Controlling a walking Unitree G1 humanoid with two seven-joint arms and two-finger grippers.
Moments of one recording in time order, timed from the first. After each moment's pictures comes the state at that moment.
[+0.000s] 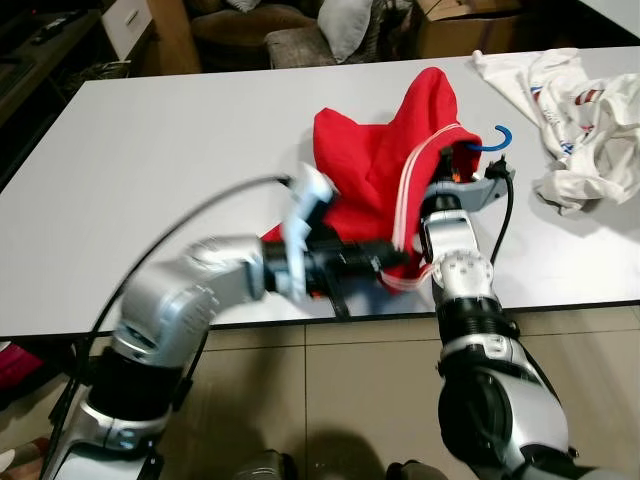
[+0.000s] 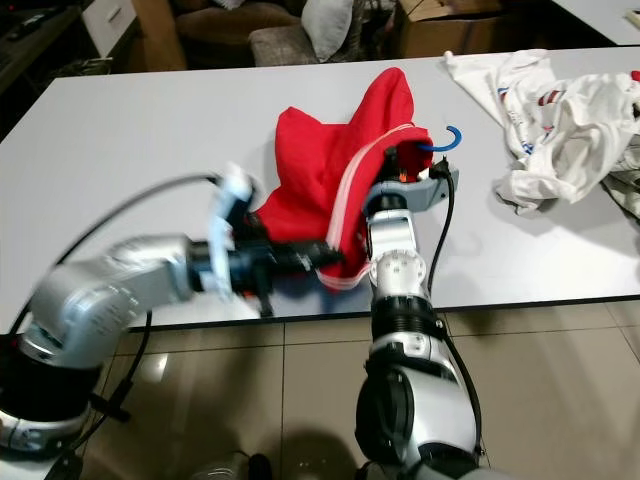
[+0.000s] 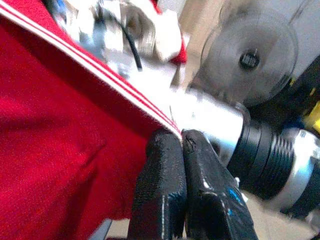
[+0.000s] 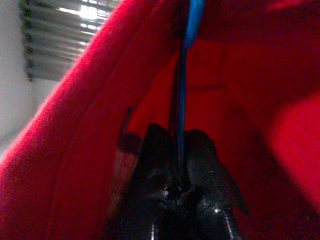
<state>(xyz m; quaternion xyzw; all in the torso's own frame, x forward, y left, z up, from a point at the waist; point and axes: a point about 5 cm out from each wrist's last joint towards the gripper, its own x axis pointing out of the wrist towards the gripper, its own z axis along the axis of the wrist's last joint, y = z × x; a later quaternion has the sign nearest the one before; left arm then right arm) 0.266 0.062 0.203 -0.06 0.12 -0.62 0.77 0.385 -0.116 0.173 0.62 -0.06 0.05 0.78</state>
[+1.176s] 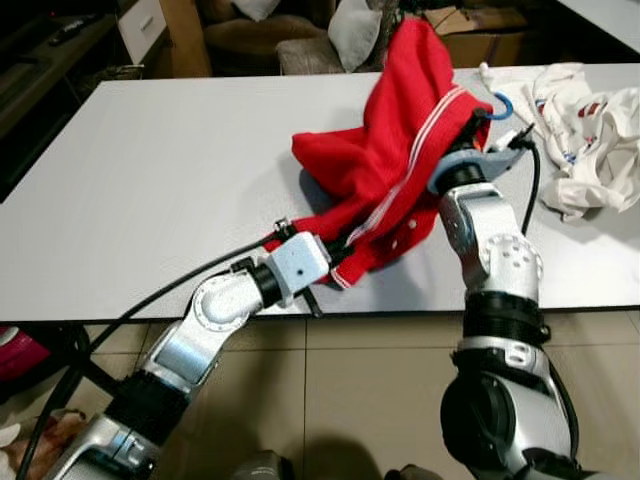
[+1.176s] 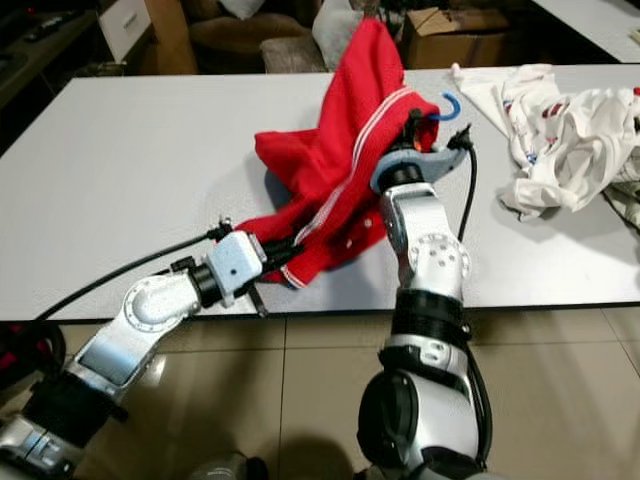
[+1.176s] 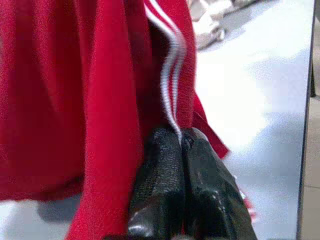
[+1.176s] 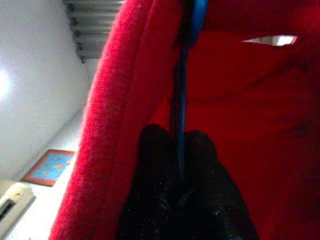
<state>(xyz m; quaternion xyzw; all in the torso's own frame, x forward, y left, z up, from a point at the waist) 0.291 0.089 0.142 0.26 -0.13 -0.44 0.85 0.367 -0.129 0.218 0.69 -0.02 0.15 0.71</state>
